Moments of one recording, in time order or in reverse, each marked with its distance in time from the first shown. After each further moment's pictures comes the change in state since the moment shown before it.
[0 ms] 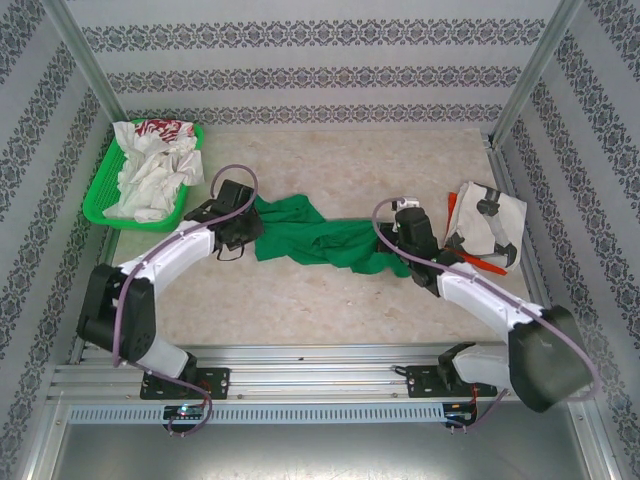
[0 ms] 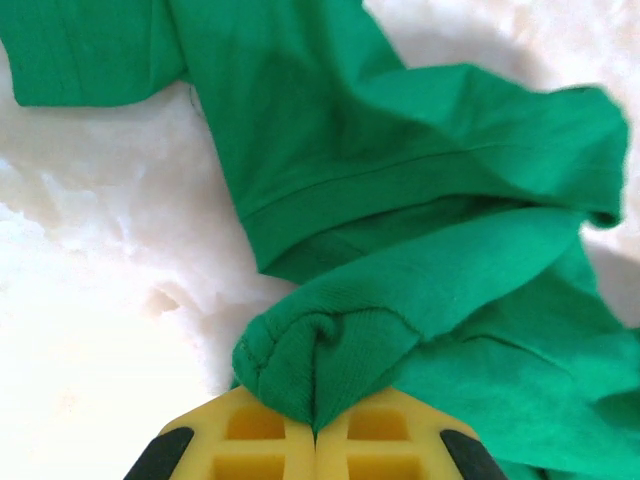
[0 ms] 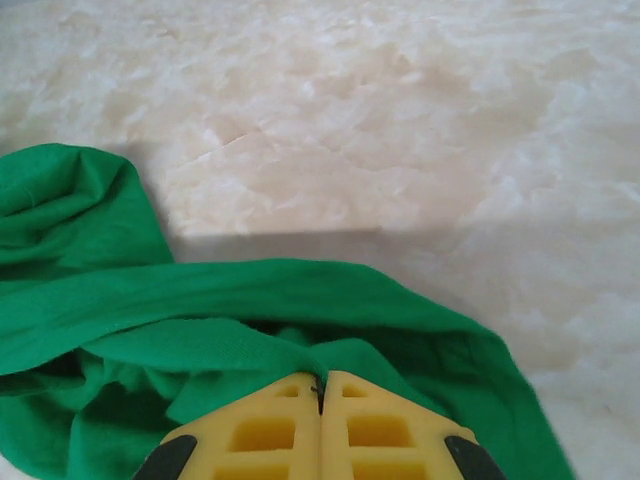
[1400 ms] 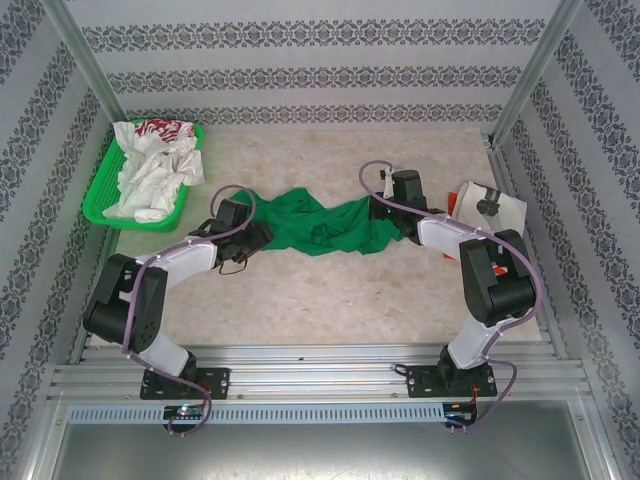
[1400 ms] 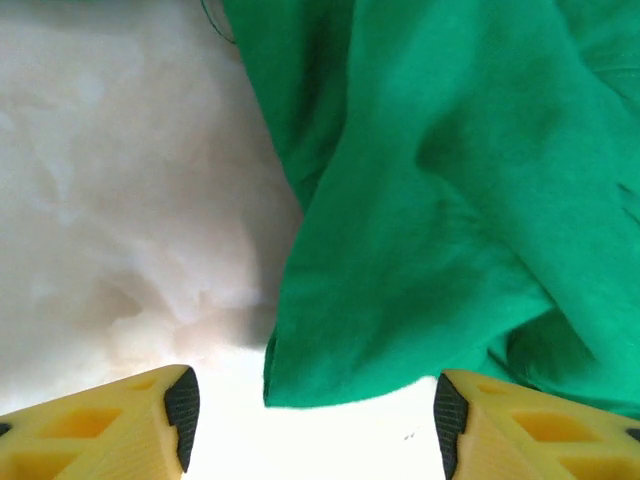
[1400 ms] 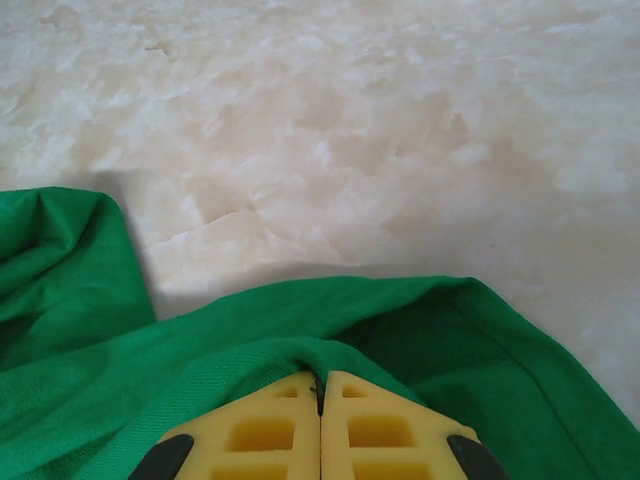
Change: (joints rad) left arm 0.022 0.035 -0.227 0.356 0.114 -0.161; right arm -0.160 0.459 0.310 0.126 -0.236 -0.112
